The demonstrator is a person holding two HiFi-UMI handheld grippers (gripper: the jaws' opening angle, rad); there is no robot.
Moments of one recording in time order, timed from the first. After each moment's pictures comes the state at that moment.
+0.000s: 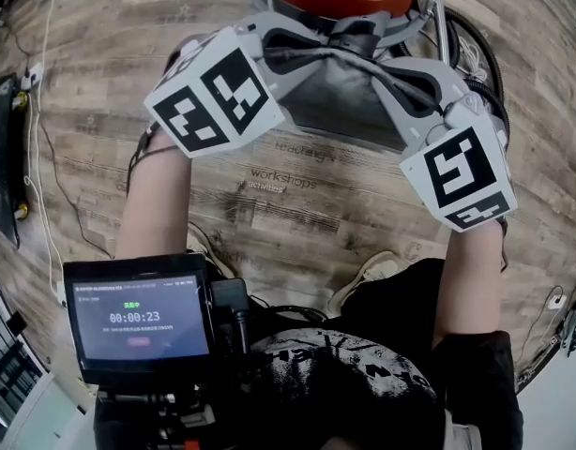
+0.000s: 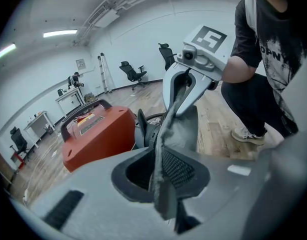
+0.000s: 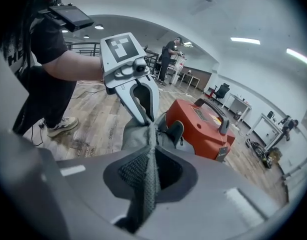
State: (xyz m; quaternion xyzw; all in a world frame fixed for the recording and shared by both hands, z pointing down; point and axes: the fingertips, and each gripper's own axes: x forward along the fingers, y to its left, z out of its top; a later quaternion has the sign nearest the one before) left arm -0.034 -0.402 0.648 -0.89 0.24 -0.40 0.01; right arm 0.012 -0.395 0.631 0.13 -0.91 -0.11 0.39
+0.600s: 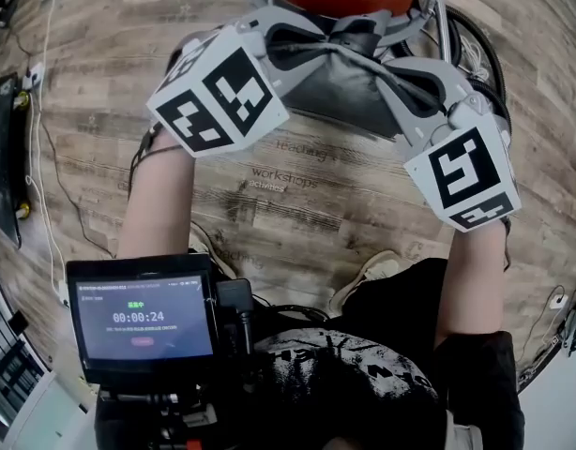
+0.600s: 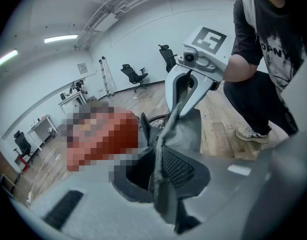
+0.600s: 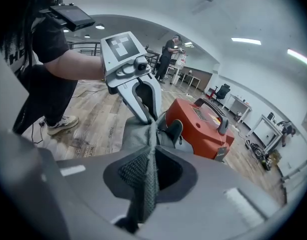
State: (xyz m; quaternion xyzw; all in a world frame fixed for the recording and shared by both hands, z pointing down) left arm -0.031 -0.406 0.641 -0.89 0.25 -0.39 0.04; right arm 0.017 -0.394 0.630 0.12 -0.91 -0.11 0.39
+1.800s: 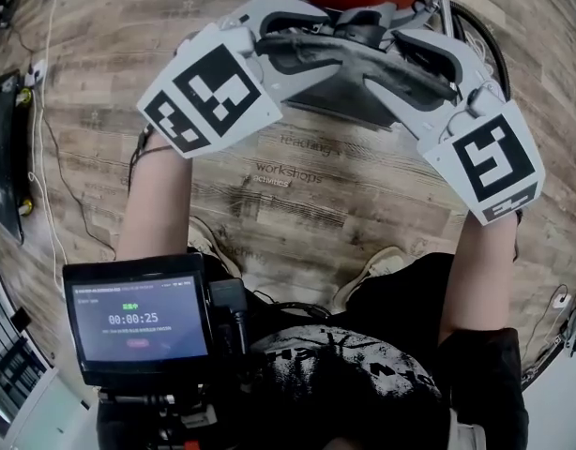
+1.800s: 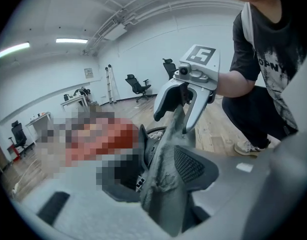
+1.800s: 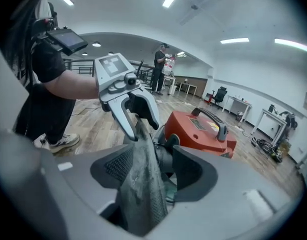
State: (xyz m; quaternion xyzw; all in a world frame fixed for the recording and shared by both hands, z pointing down) left arm -0.023 -0.399 0.627 -0.91 0.26 -0.31 0.02; right arm 0.002 -0.395 0.612 0.10 -0.94 -0.09 0.31
